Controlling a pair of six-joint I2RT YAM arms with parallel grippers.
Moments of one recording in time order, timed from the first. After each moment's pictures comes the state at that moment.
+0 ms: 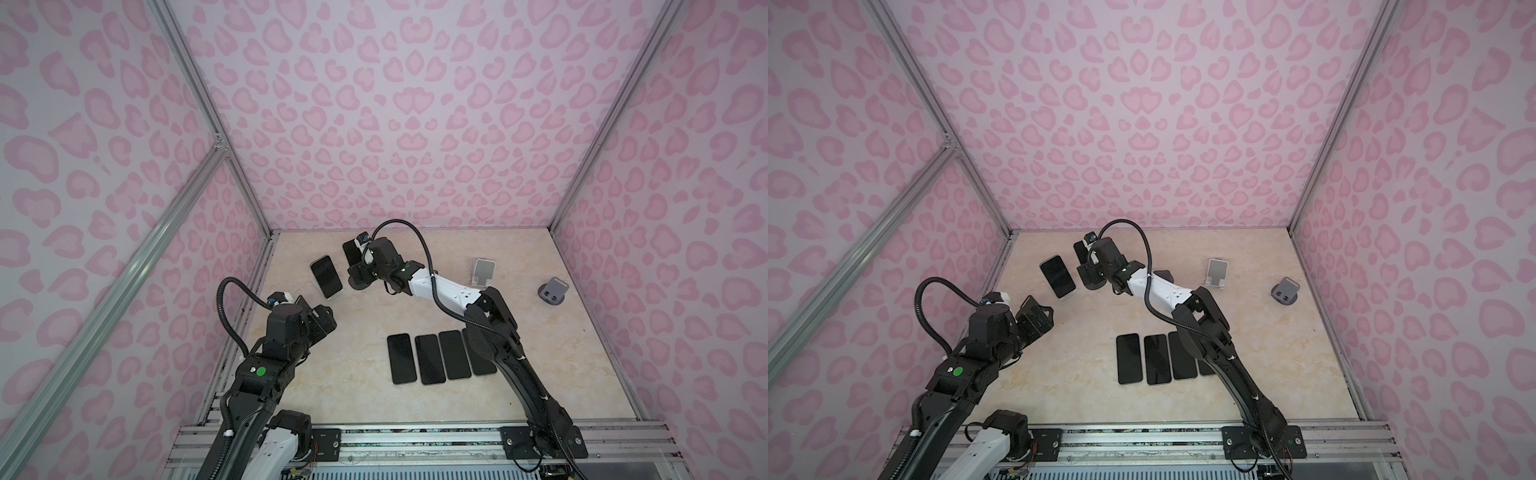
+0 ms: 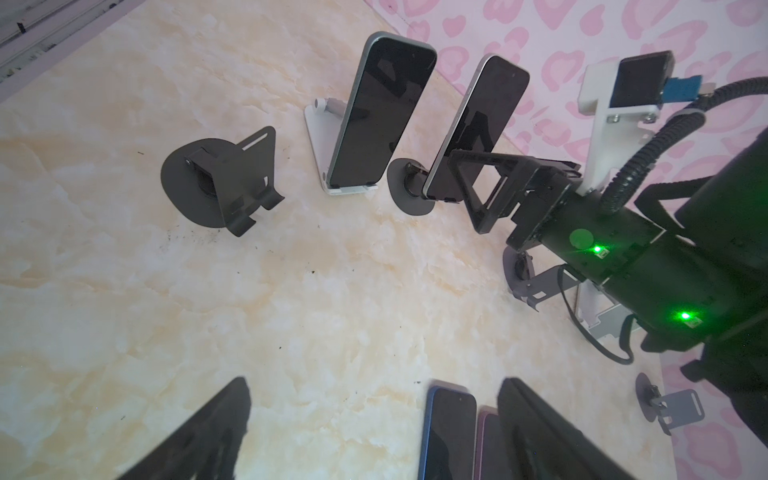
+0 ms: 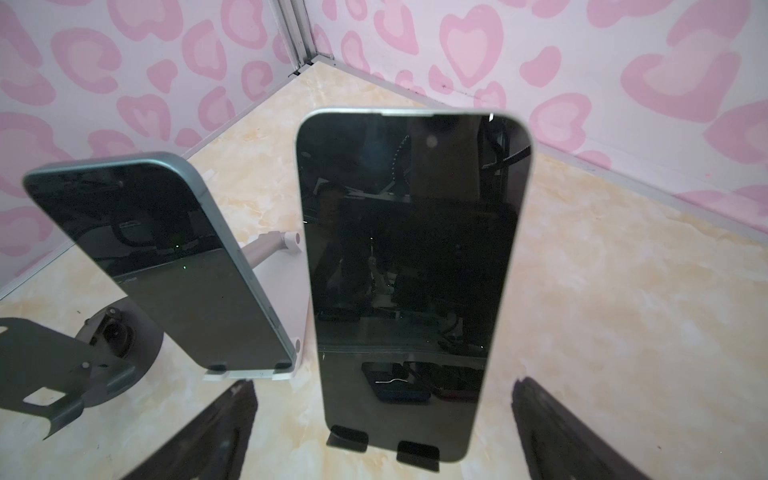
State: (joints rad) left arm -0.21 0.68 0.71 -0.68 -0.07 -0.75; right arm 0.79 2.45 2.11 -0.22 0.01 0.14
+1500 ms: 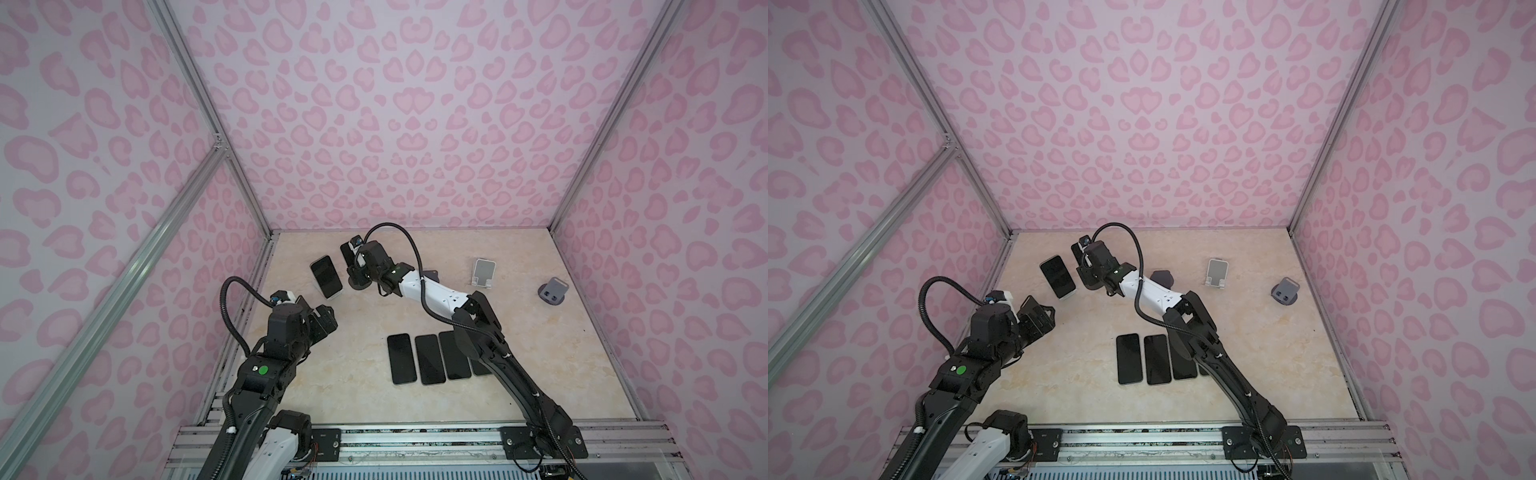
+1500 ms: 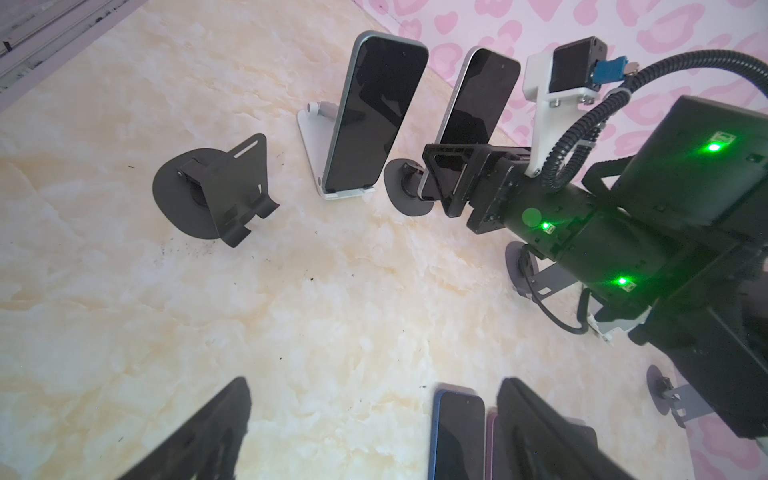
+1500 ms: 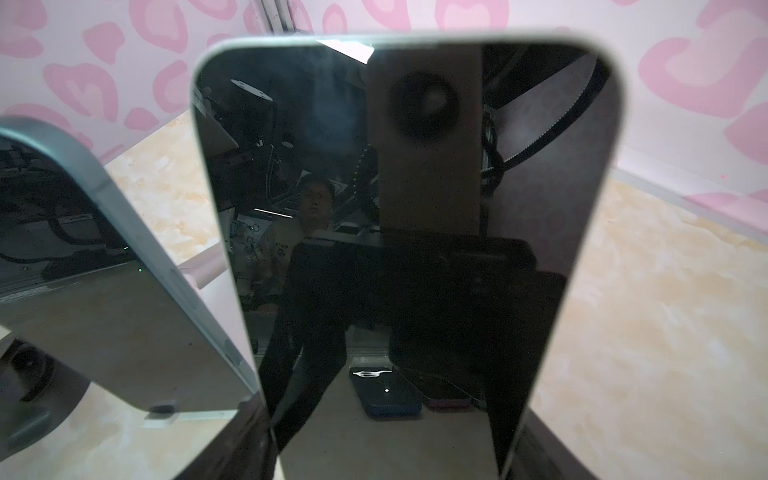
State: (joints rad) left arm -0.20 0.69 0.69 -0.64 -0.06 -0.70; right arm 0.81 2.61 2.32 -0.30 0.08 0.12
